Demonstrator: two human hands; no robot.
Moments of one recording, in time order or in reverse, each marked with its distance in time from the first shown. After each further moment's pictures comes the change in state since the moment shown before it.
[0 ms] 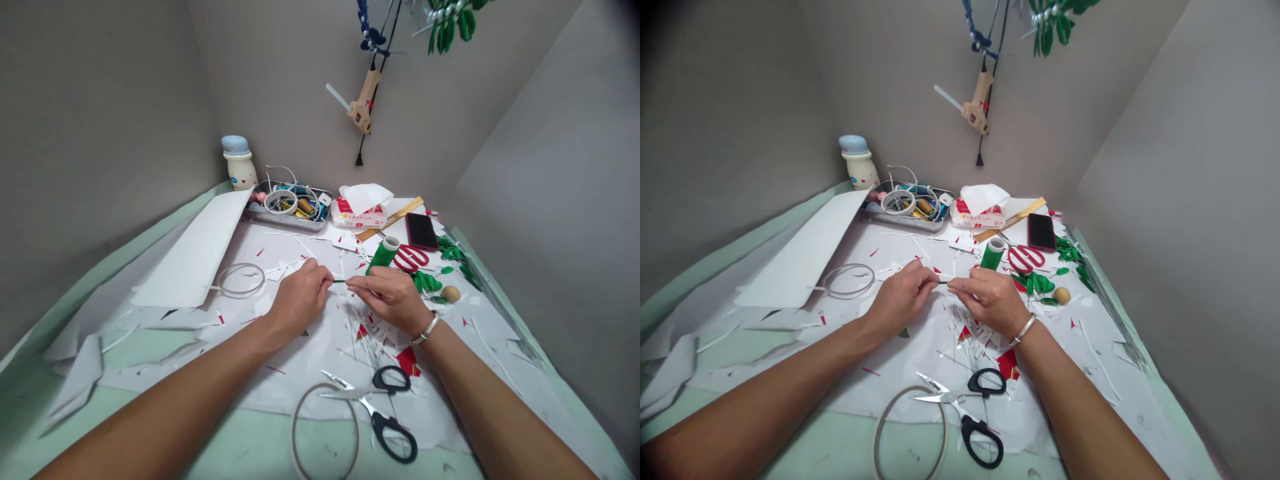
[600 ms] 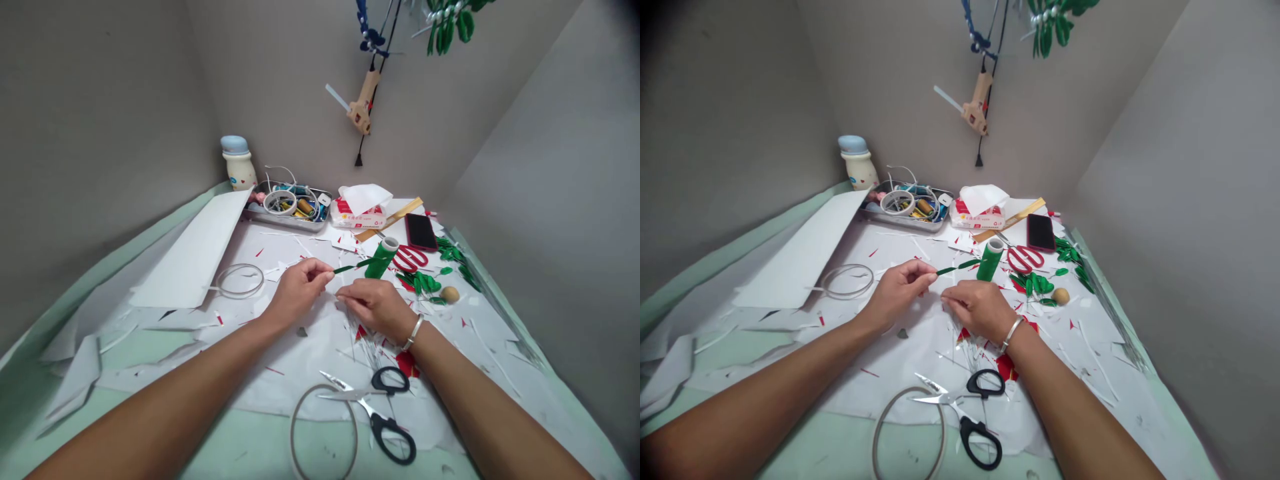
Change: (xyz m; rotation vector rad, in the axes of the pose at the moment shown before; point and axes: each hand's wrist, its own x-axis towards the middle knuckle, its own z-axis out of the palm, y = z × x) left_hand 0.007 0.000 -0.004 -0.665 0.014 -0.272; right_hand -0.003 -0.004 0.018 0.140 -0.197 0.080
